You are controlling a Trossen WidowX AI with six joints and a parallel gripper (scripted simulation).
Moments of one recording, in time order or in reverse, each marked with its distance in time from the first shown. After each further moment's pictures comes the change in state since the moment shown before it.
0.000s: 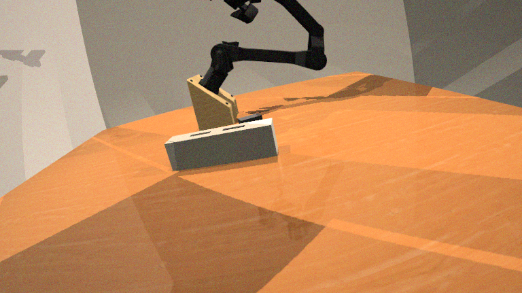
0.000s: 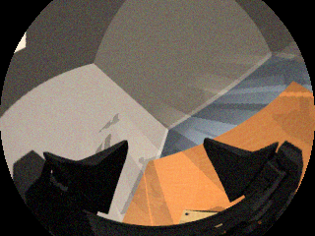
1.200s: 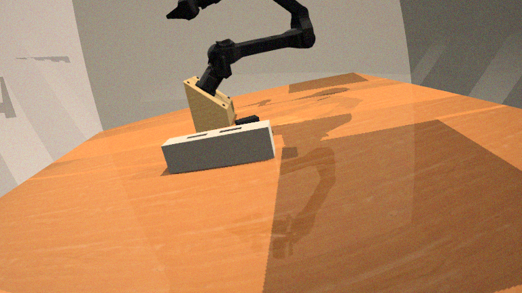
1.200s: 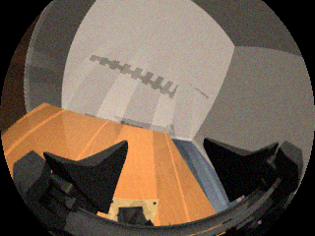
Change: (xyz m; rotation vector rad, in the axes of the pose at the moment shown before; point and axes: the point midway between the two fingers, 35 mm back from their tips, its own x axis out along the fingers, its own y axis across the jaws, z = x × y) arm -0.059 0.109 -0.116 -1.199 0.251 0.761
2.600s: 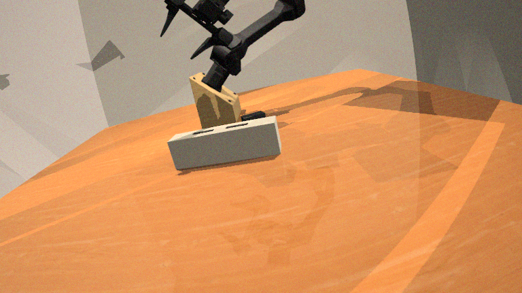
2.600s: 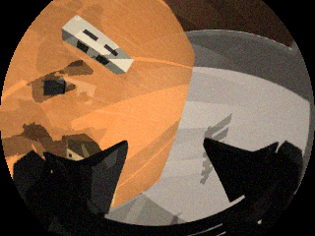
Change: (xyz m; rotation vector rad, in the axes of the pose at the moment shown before) arm -0.039 0.182 -0.046 -1.456 -0.216 0.831
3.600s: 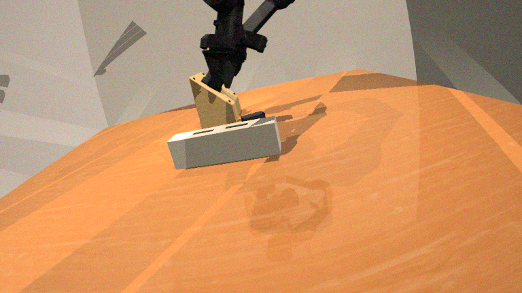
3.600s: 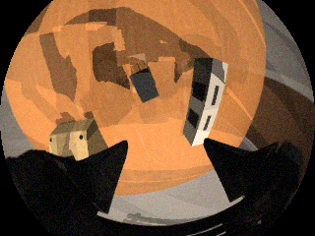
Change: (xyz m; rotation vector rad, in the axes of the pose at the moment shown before) arm 0.019 0.112 0.068 -0.964 -0.395 0.420
